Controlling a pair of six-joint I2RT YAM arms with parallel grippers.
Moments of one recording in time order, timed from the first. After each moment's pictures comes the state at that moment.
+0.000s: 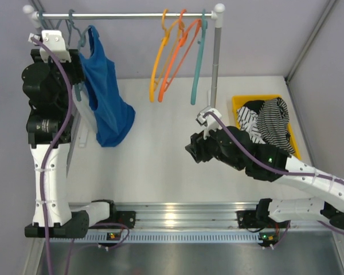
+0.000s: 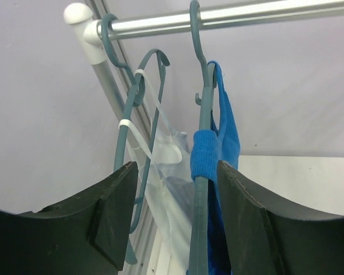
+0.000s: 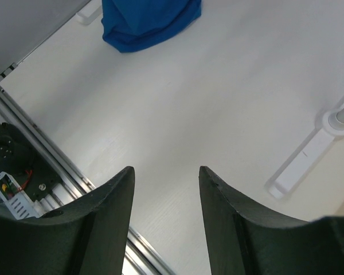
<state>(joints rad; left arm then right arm) -0.01 1.19 1.75 -0.45 -0.19 0.19 1.17 1.06 1.23 -0.56 0.36 0.26</state>
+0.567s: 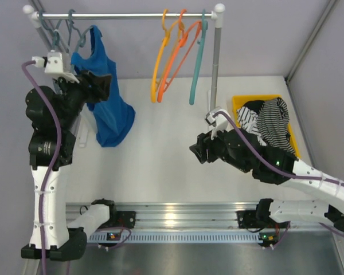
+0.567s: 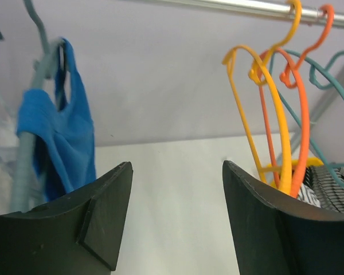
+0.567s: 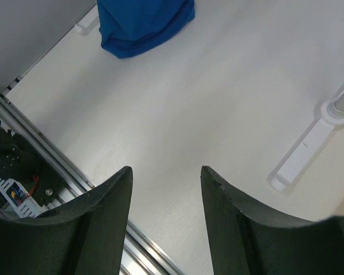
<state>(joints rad) -0.04 1.03 1.61 -0.45 0.22 -0.22 1.16 1.00 1.19 -0.56 0.37 0.31</state>
